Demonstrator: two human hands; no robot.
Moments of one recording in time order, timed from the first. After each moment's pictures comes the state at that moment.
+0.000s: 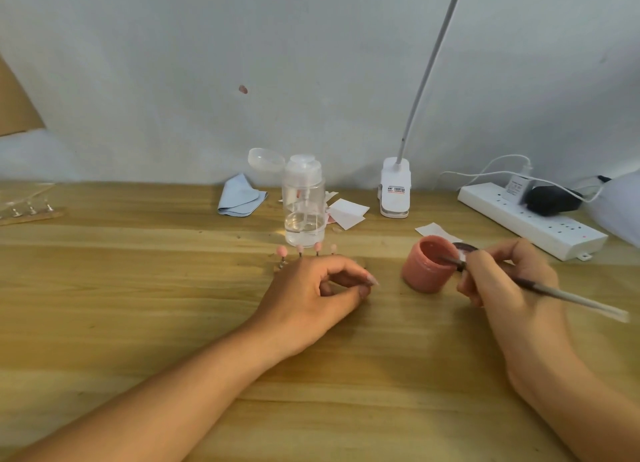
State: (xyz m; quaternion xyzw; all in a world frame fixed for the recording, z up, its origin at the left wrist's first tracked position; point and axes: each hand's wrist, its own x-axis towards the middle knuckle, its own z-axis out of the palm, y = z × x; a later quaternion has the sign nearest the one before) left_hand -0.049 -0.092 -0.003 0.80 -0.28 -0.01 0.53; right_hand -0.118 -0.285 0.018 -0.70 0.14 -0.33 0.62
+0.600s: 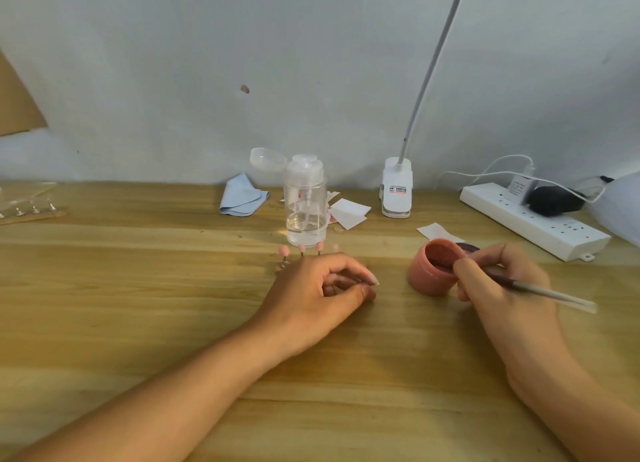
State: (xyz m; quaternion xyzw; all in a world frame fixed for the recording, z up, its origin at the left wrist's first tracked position) left_hand -0.053 -0.093 0.003 0.78 -0.27 -0.04 0.56; right_hand -0.118 -0.282 0.018 -0.73 0.15 -0.32 0.58
